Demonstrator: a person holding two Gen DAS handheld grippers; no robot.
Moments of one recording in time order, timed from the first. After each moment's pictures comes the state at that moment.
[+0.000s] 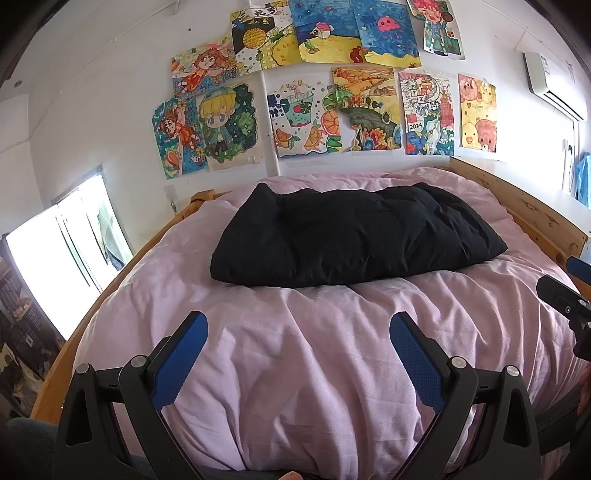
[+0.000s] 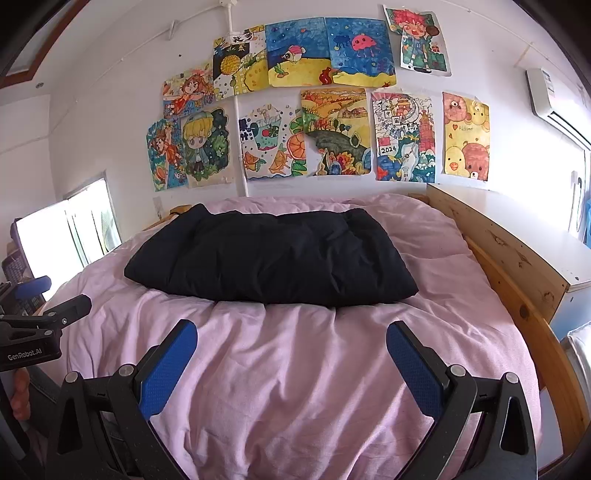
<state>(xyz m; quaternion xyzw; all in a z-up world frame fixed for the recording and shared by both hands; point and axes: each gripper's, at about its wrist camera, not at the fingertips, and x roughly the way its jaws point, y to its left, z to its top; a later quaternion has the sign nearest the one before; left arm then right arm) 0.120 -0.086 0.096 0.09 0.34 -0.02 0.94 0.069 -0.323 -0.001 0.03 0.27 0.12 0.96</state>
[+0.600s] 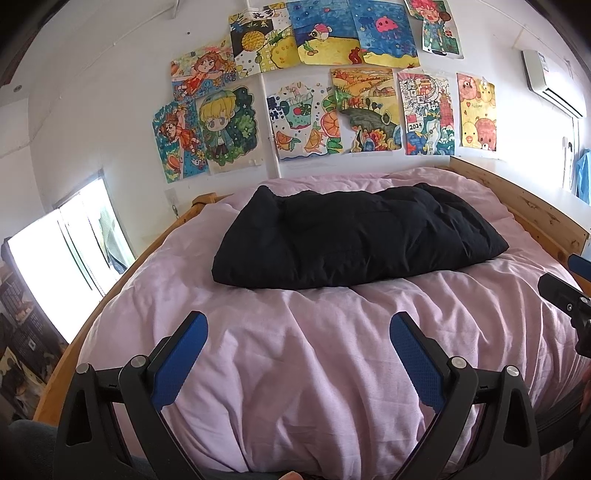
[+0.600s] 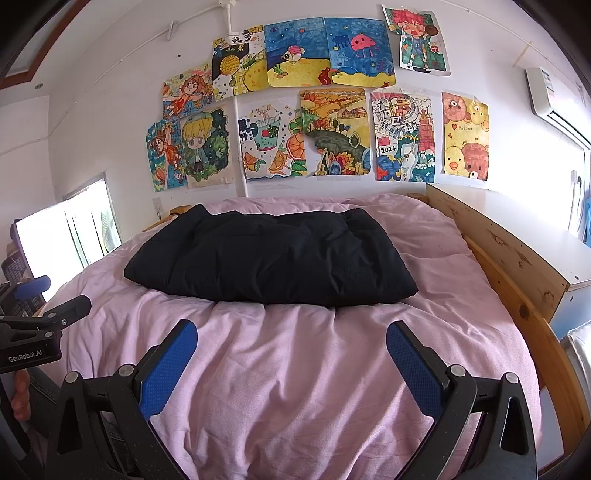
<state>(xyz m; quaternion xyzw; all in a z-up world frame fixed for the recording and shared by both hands) 0.120 -0.085 0.096 0.09 0.33 -0.02 0.94 0.069 -0.324 -0.001 0.03 0.27 0.12 0.96</state>
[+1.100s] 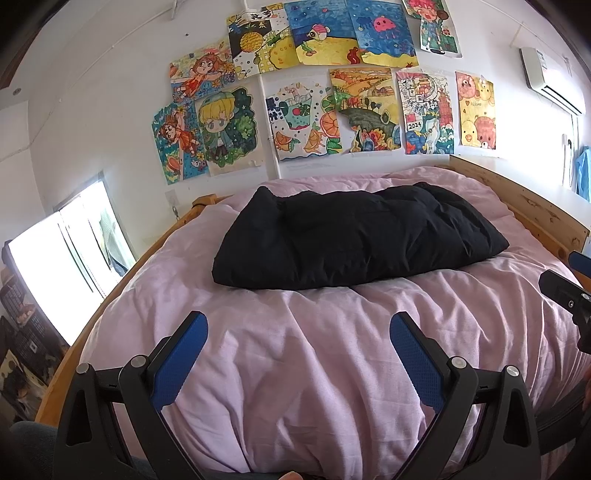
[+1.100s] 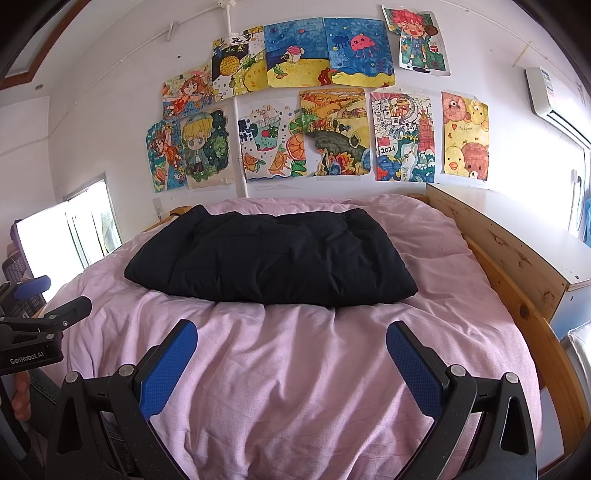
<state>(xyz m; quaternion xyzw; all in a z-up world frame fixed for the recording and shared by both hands) 0.120 -0.085 0.095 0.10 0.33 -0.02 0.94 0.069 -0.324 -0.002 0.03 0.27 0.12 0.96</state>
